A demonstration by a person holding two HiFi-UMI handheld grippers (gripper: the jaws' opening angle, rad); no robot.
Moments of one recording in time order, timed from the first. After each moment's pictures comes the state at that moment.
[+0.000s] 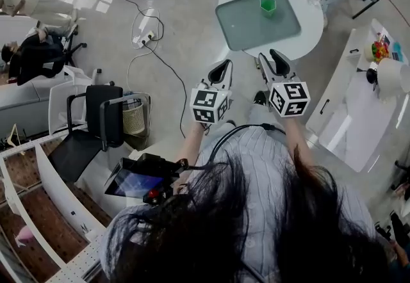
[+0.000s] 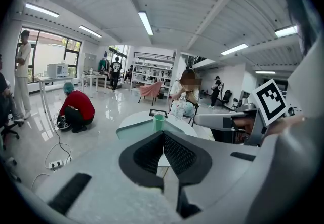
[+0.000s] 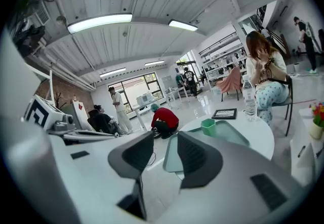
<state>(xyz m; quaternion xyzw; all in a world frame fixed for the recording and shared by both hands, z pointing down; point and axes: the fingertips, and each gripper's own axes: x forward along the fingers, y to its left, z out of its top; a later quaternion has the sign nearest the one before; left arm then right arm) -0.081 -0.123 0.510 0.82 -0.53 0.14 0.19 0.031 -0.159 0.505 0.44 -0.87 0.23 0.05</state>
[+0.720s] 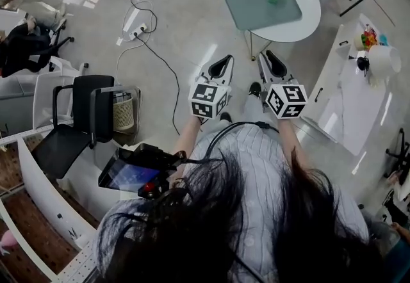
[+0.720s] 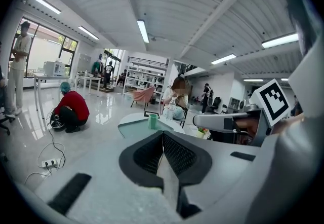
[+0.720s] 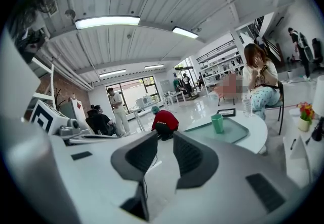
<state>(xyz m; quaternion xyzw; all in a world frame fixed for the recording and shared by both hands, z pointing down) -0.127 -0.024 0.494 0.85 -0.49 0.10 0.17 -0.026 -0.042 0.478 0.47 -0.86 0.21 0.04</state>
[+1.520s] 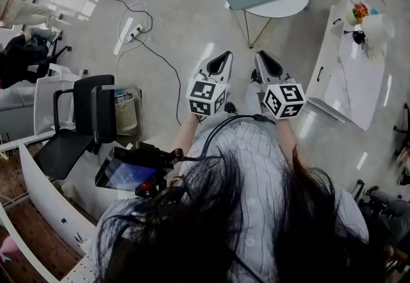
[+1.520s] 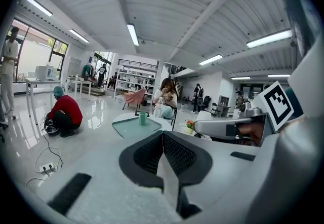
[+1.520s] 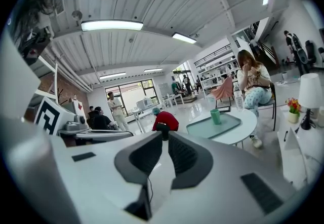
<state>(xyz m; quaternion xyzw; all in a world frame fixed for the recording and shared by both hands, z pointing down) -0.127 0.073 0.486 0.88 -0.45 0.10 0.15 -0.038 0.075 0.477 0.49 -0.85 0.20 0.02</state>
